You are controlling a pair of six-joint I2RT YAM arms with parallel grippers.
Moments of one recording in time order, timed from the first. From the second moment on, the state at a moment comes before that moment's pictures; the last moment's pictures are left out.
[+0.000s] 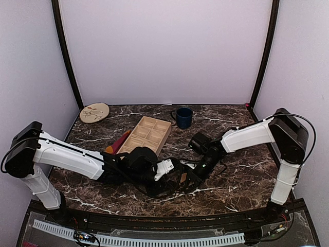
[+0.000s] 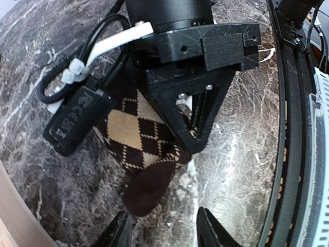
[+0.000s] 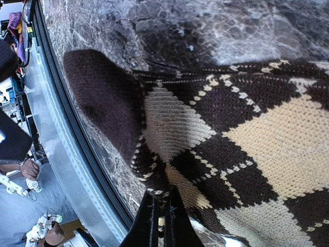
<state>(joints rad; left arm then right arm) -1.18 1.64 0.88 -0.01 0.04 0.02 0.83 1.85 1.03 -0.58 -0.72 0.09</state>
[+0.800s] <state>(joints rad) -1.24 1.72 0.87 0.06 0.05 0.32 0.82 1.88 1.05 -0.61 -0.78 0.09</state>
